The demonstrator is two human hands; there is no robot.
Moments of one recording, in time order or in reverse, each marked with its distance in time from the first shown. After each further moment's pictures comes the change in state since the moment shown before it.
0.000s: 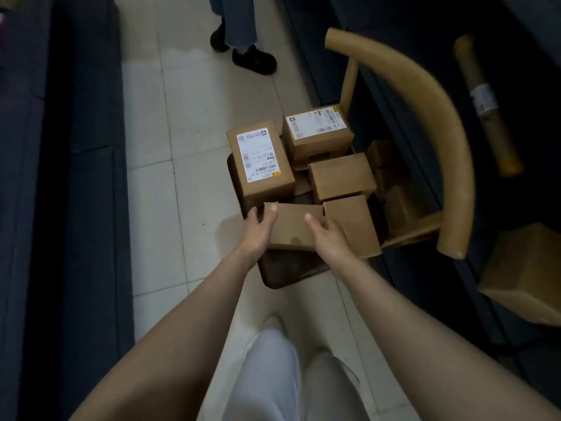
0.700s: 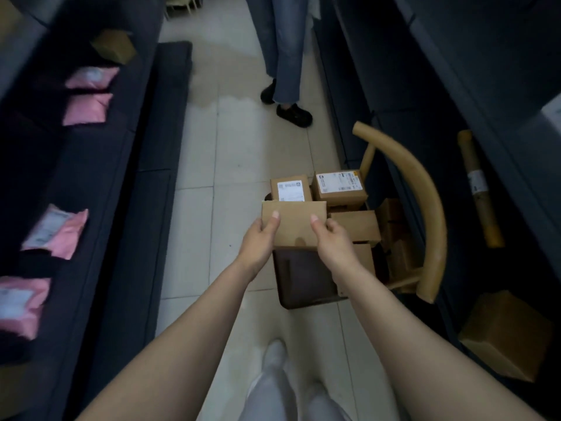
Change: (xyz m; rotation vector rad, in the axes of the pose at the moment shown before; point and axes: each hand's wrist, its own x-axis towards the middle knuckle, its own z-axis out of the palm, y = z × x) left_hand -0.136 0.111 -0.072 -0.153 0.126 0.185; right_hand -0.118 -0.123 -0.011 0.004 -0.061 -0.244
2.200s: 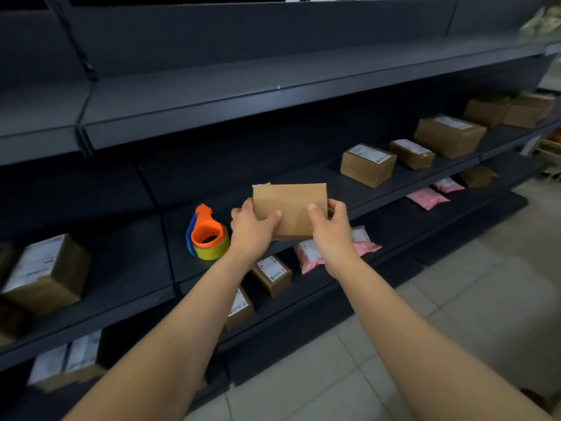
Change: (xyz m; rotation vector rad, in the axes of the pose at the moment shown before) left_hand -0.436 -0.034 -0.388 -0.126 1.358 -0.104; right_hand -0.394 -0.127 0.375 -0.187 -0.983 -0.589
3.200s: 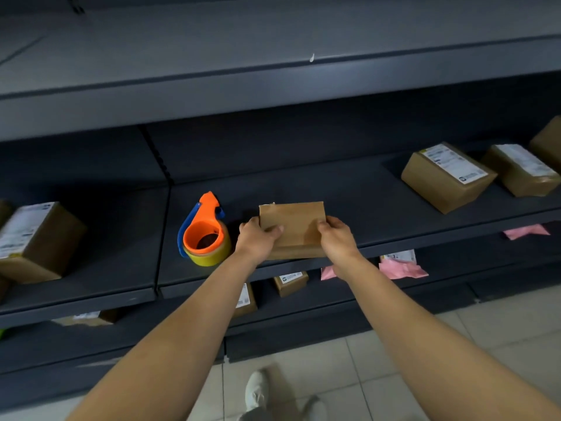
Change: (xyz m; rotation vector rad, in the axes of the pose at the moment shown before) left_hand 0.143 -0.081 0.064 0.015 0.040 -0.435; right_hand 0.180 0.062 0.040 -0.203 -0.344 0.298
